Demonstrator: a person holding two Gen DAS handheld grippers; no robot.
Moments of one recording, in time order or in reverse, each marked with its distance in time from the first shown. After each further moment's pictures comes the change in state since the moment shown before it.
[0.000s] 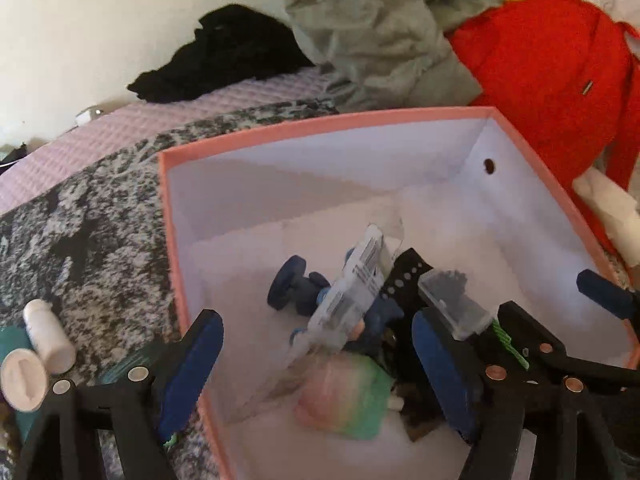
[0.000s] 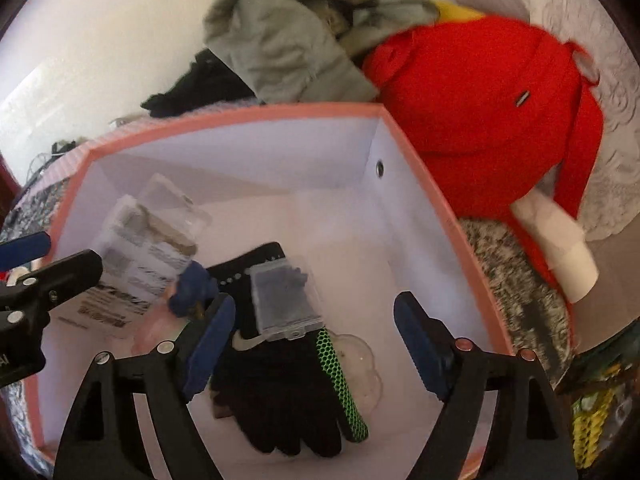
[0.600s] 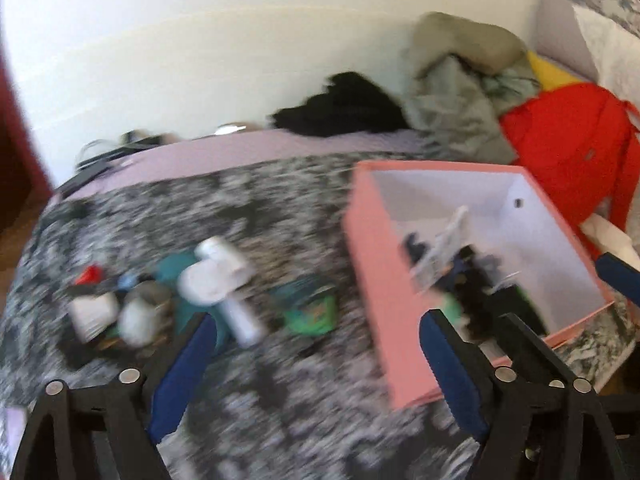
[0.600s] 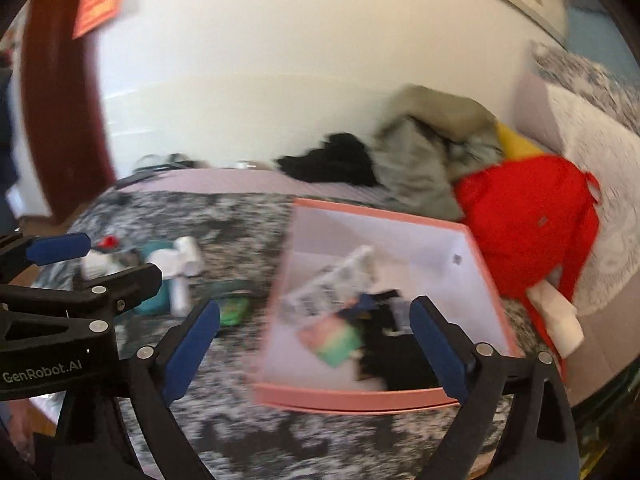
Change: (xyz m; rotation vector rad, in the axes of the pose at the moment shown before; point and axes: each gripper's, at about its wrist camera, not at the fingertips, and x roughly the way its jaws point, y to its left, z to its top) left arm -0.186 0.124 -0.124 -0.176 -0.159 0.170; right arm -0.194 0.155 -0.072 -0.257 -0.277 0.163
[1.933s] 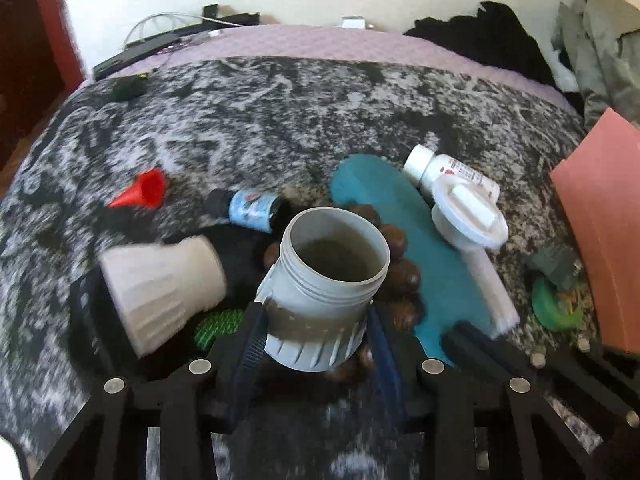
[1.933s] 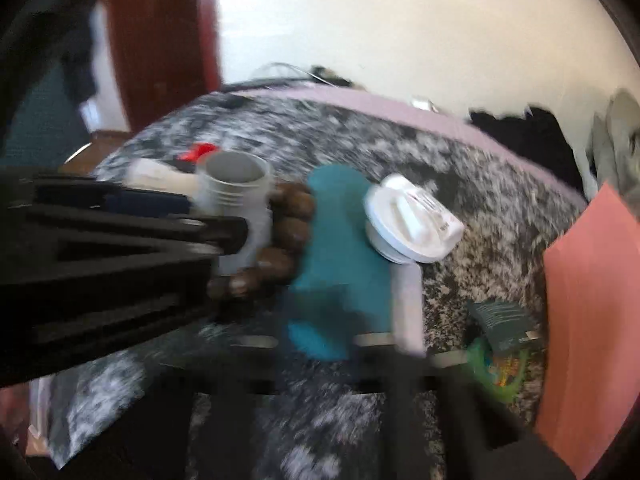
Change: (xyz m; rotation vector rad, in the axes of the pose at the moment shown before) left arm 0.187 0.174 -0.026 -0.130 0.194 0.030; right arm 0.234 0.219 -0.033 -0.221 0.164 0.321
